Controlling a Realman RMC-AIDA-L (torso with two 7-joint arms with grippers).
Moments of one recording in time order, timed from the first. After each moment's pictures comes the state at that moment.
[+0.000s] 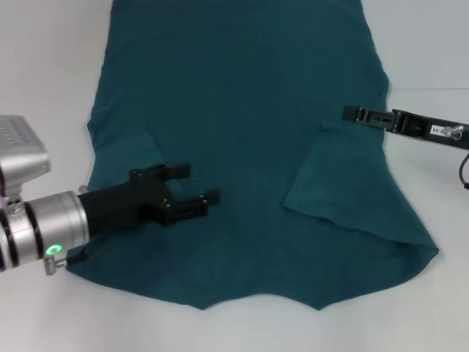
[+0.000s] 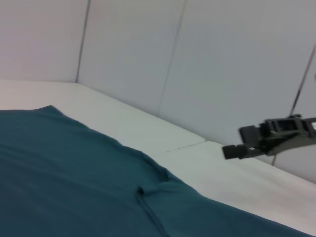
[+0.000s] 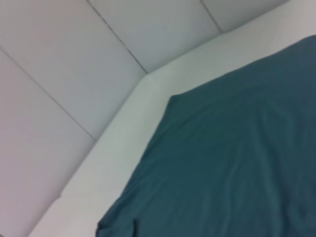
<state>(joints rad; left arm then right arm) -0.52 -2.16 0.71 0.60 1.87 1.32 -1.31 0.64 2.02 -0.69 -0.56 -1.89 -1.16 1.97</state>
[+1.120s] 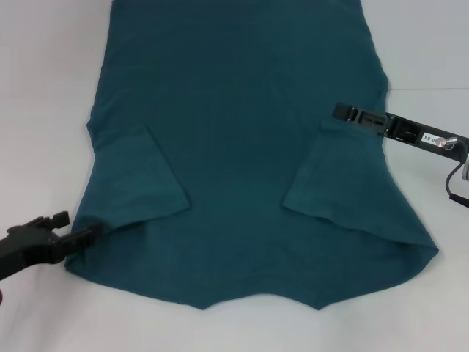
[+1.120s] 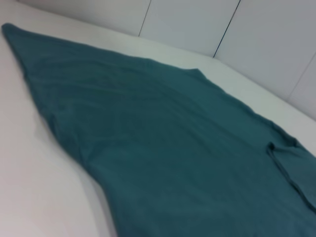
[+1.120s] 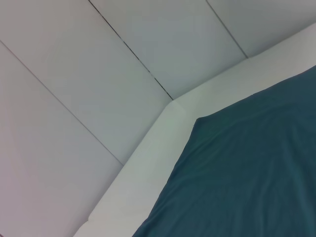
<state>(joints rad) -0.30 -2.16 0.49 0.76 2.02 1.31 -1.52 0.59 2.07 -0.68 -0.55 -1.75 -1.19 1.85</state>
